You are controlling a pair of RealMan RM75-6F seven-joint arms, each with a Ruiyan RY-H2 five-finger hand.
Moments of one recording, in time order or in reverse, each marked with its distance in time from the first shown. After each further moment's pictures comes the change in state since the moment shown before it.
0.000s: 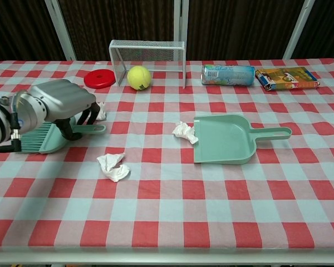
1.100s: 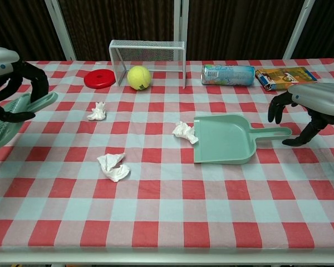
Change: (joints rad) left arm 0.259 0.337 0.064 -0.217 0.557 0.151 -0.596; right arm 0.382 -0.508 0.108 0.155 0.479 -0.446 -0.597
